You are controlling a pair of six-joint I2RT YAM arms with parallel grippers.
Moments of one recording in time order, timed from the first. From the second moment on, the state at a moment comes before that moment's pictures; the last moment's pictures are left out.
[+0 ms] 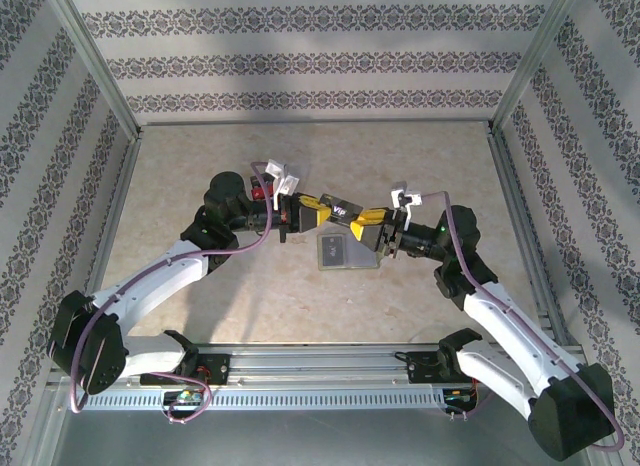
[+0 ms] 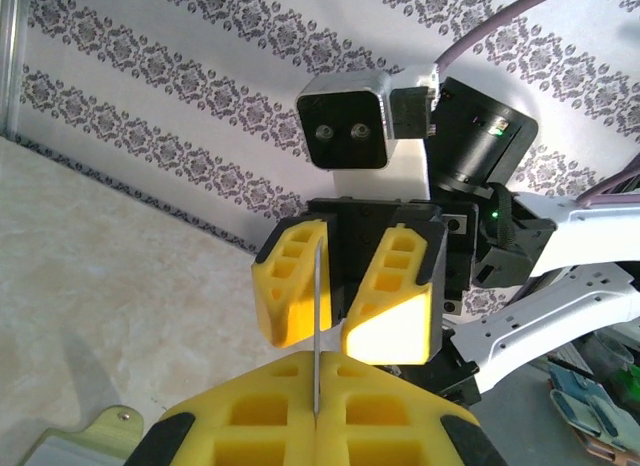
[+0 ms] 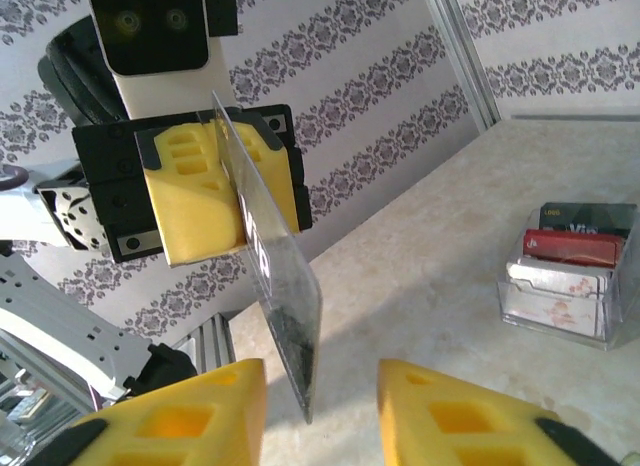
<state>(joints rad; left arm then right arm) -0.54 1.26 0.88 0.38 0.87 -0.41 0.38 0.89 0.55 0.34 -0.85 0.53</state>
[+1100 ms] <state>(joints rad) -0.50 1.28 0.92 0.35 0.95 -0.43 0.44 0.90 0.58 0.32 -0.86 0.46</state>
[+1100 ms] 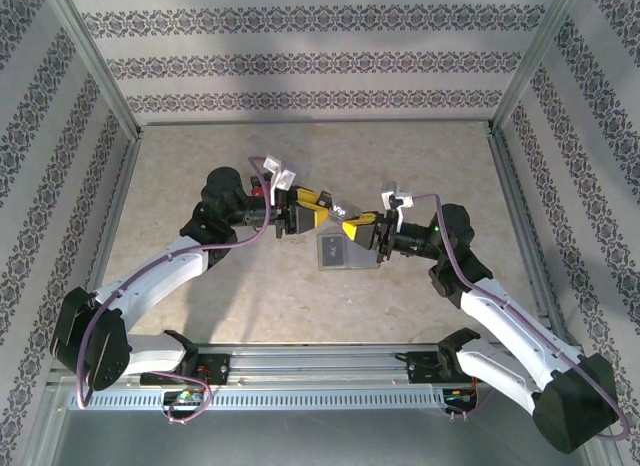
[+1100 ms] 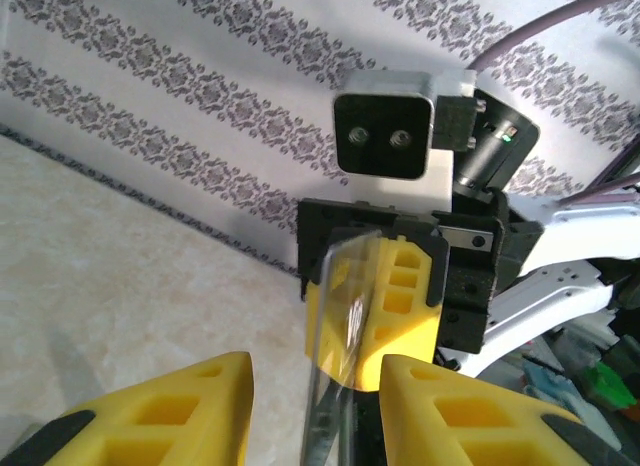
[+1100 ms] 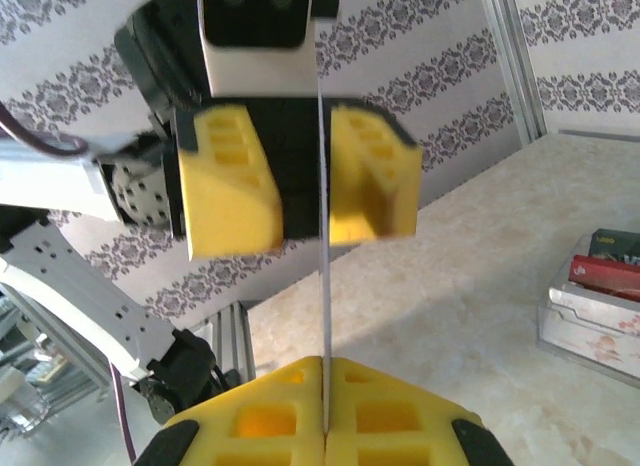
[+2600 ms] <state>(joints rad) -0.54 1.61 1.55 -1.13 0.92 0.62 0.57 1.07 0.84 -0.41 -0.89 0.04</state>
